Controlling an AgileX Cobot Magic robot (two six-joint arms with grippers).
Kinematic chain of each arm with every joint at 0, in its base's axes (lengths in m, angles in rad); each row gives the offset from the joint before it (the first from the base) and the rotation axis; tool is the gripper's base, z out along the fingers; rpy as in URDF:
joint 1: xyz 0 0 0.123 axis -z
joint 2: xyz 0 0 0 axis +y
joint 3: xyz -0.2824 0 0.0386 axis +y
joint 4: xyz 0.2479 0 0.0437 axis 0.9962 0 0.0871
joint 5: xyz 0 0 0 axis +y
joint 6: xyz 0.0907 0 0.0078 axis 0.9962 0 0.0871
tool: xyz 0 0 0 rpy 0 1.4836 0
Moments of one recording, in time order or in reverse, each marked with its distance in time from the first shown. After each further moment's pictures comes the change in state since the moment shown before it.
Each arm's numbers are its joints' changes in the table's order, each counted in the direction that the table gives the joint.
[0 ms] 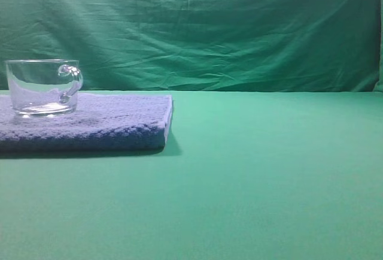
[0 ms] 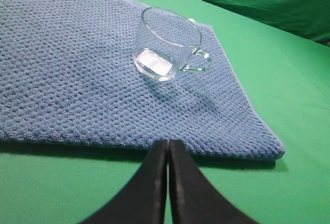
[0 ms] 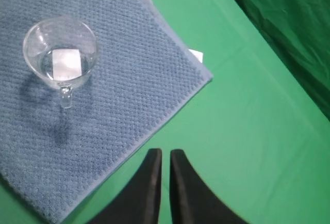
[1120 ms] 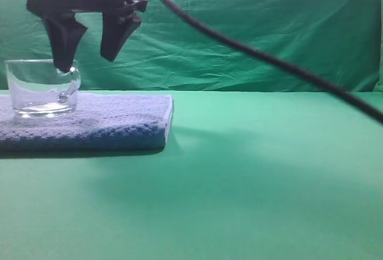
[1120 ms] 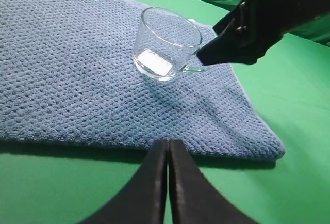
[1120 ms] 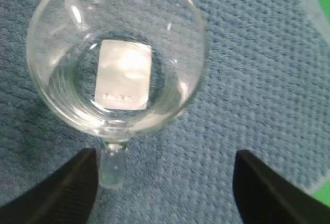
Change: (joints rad) left arm 0.000 0.000 0.000 0.000 0.000 0.000; right arm -0.058 0.454 -0.049 0.110 -0.152 -0.212
